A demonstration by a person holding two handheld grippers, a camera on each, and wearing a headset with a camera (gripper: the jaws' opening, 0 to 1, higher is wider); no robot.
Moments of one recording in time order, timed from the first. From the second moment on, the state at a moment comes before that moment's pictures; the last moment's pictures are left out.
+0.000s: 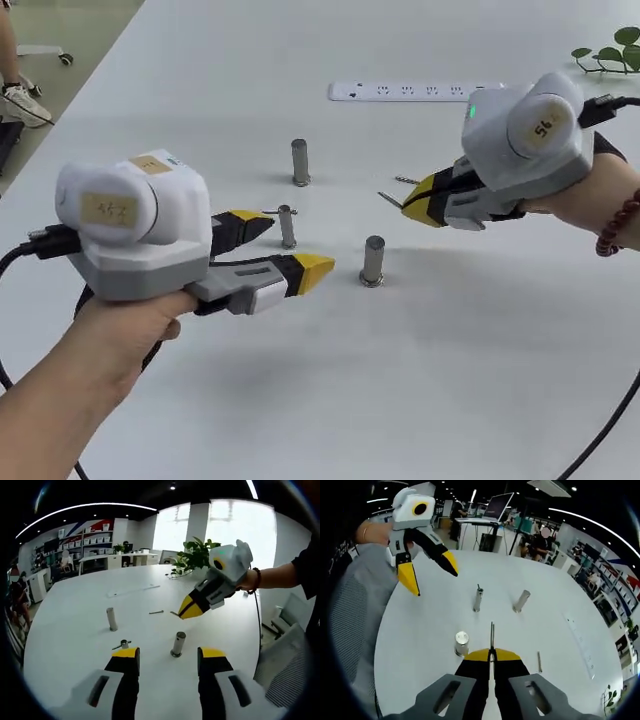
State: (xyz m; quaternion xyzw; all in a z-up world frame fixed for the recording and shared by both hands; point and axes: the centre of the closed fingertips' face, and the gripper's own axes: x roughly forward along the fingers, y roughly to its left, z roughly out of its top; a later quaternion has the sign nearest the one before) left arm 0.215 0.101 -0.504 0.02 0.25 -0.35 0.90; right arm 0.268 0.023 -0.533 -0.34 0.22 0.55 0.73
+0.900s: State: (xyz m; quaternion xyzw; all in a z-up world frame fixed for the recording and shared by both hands) left arm 0.220 0.070 -0.506 -0.10 0.29 -0.38 0.87; right arm 0.218 0.056 -0.518 -0.40 0.13 0.61 0.67
